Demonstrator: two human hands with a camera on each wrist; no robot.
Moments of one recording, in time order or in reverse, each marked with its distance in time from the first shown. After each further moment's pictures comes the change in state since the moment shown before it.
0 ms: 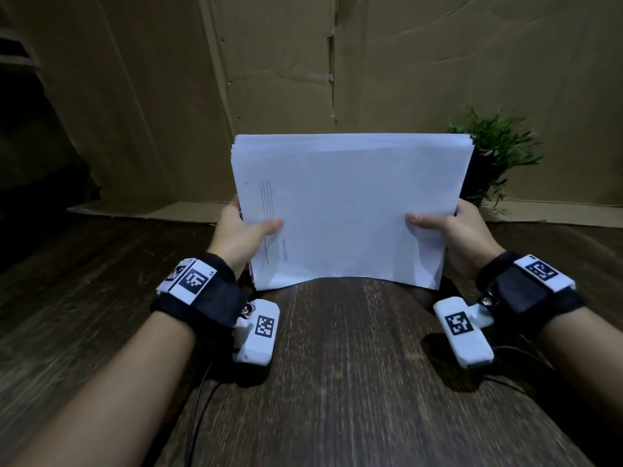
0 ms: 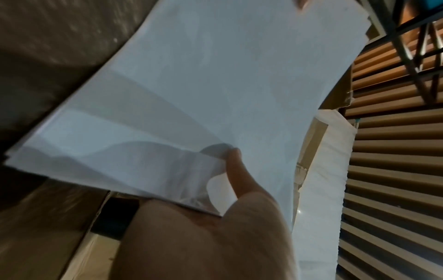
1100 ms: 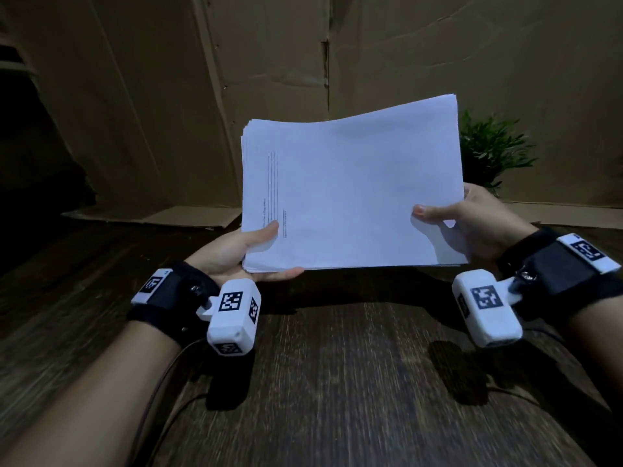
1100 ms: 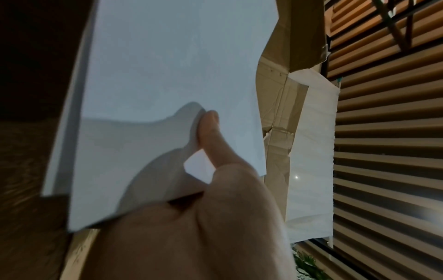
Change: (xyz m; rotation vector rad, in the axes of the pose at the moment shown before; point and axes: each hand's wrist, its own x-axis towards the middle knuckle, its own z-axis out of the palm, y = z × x) left_hand -0.017 0.013 -0.009 -0.437 -0.486 -0.478; right_hand 0.002 -0.045 -0.012 -0.103 -0.130 0.121
